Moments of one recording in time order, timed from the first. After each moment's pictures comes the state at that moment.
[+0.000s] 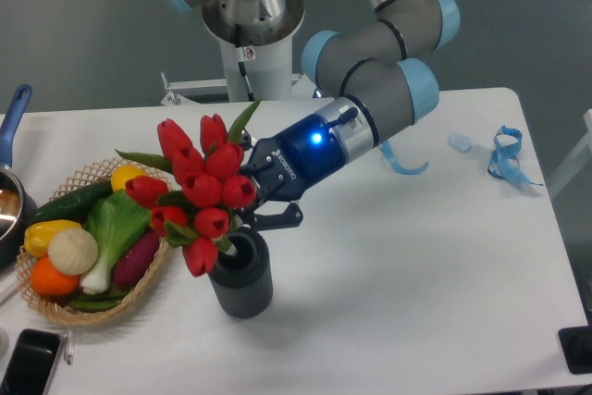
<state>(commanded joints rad) 2.59 -1.95 -1.77 -0.70 0.03 1.07</state>
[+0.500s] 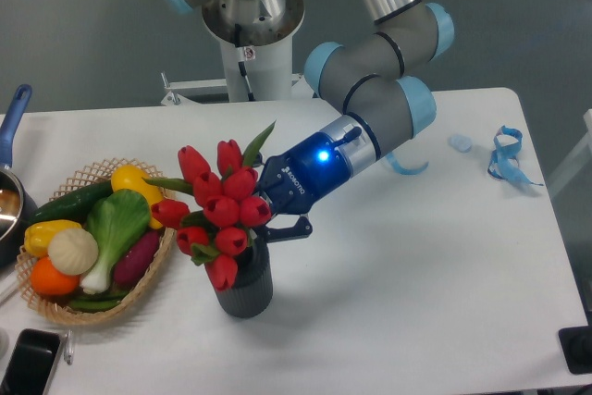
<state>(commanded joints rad) 2.62 -1.96 -1.89 -0.71 0.04 1.23</state>
